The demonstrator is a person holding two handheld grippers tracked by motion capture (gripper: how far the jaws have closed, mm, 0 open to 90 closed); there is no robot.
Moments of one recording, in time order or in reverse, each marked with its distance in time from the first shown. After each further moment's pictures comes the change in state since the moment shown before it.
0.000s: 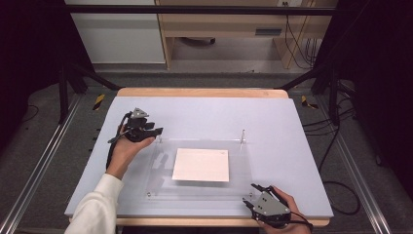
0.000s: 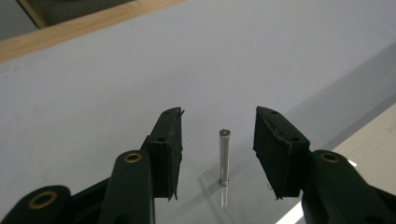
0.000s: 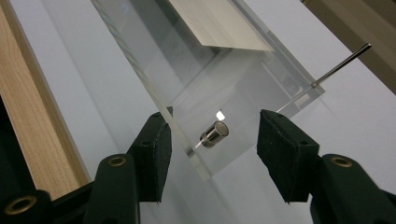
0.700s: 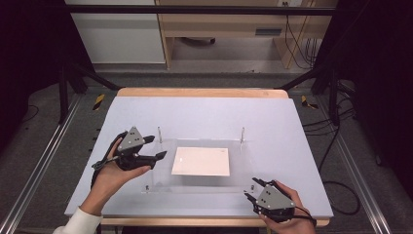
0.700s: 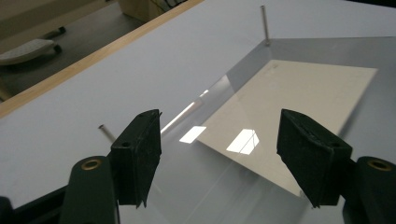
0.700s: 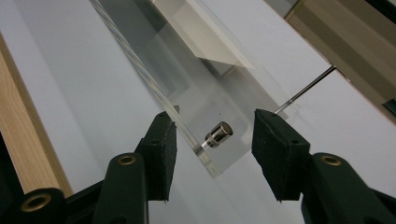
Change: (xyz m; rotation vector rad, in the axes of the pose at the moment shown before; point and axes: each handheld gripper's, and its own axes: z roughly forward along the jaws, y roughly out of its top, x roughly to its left) left arm -0.074 -0.012 -0.090 -0.119 -0.172 0.229; right arm -0.016 0.022 -0.014 -0.027 -0.020 0.028
